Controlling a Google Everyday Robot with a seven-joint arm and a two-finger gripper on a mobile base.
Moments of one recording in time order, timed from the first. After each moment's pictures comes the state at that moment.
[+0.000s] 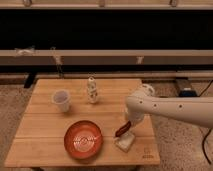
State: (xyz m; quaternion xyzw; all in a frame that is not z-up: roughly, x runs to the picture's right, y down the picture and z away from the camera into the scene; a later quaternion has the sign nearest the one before) arm 0.140 0.192 0.784 -0.27 -0.13 -0.38 0.87
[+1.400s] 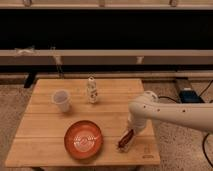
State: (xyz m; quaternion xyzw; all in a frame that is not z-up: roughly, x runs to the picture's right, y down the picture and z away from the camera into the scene) arm 0.146 0.237 0.781 -0.30 -0.18 -0.41 0.84
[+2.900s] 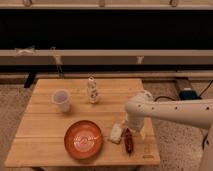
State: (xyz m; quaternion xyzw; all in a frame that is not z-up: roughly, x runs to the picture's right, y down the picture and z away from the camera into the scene) arm 0.145 0.238 0.792 -0.32 -0.16 -0.42 0.84
